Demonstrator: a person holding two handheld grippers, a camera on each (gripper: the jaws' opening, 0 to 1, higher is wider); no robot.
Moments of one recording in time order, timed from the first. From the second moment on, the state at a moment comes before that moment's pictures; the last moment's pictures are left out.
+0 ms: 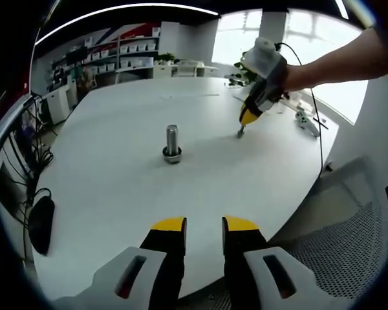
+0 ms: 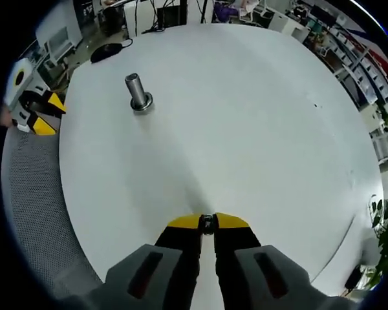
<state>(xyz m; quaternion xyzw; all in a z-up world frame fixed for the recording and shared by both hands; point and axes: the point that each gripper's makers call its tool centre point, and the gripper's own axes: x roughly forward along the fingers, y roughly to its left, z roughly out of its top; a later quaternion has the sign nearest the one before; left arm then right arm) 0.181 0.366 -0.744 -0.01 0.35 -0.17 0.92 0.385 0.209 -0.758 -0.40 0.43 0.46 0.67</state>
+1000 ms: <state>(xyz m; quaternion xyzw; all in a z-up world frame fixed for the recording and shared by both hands) 0.180 0.368 -0.747 0.00 0.36 -0.17 0.92 0.388 0.193 -0.763 -0.38 0.44 0.46 0.68</state>
